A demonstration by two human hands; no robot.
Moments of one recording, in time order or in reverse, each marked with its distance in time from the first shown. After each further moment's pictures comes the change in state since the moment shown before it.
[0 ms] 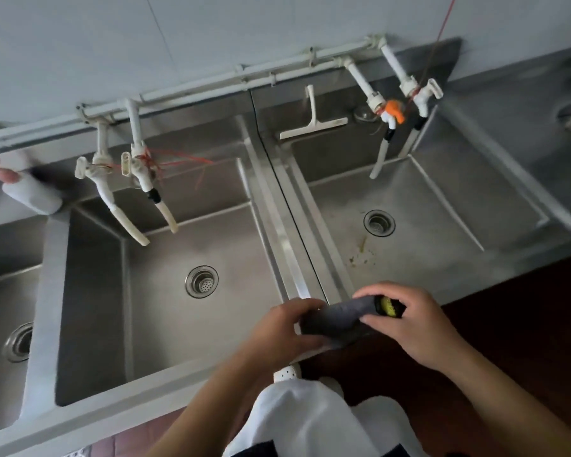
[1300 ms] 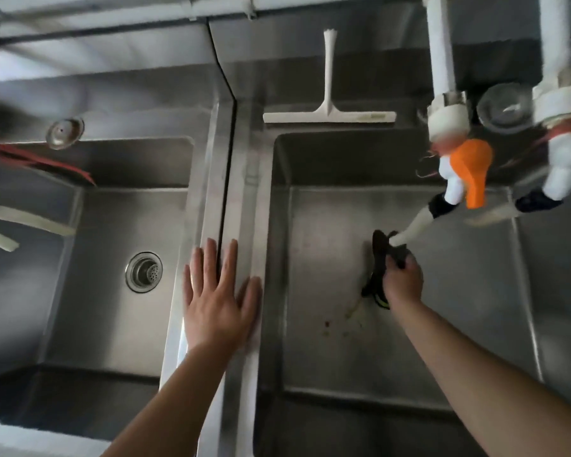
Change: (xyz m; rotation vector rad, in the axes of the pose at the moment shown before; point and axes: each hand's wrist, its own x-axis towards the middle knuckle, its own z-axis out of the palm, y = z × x) left_hand 0.313 -0.054 0.033 0.660 0.664 -0.653; right_hand 0.428 0.292 -0.092 0.031 0.235 0.586
